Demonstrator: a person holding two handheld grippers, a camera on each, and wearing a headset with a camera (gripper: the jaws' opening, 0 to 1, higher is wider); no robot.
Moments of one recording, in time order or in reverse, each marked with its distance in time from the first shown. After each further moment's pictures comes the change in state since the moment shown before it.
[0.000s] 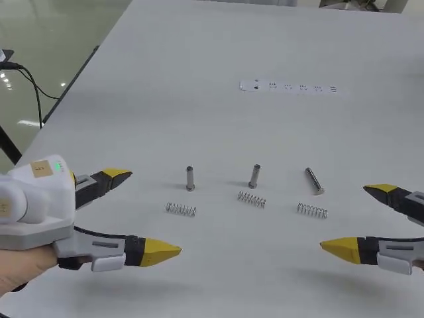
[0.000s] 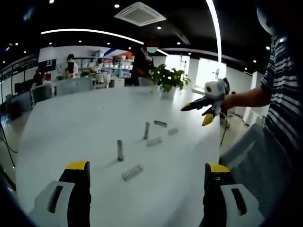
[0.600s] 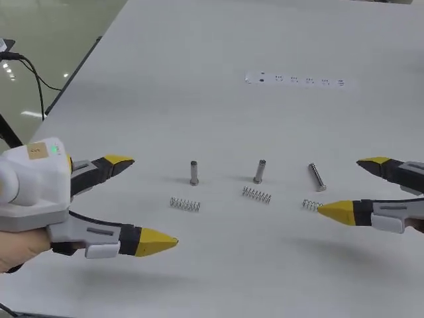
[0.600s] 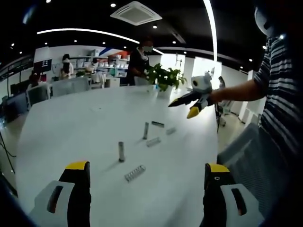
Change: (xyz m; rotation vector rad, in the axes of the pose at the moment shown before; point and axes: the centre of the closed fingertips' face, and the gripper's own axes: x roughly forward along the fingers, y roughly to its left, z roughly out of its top) left arm -0.006 0.006 0.003 0.014 0.011 -0.043; right arm 0.028 -0.022 0.030 0.001 0.018 0.025
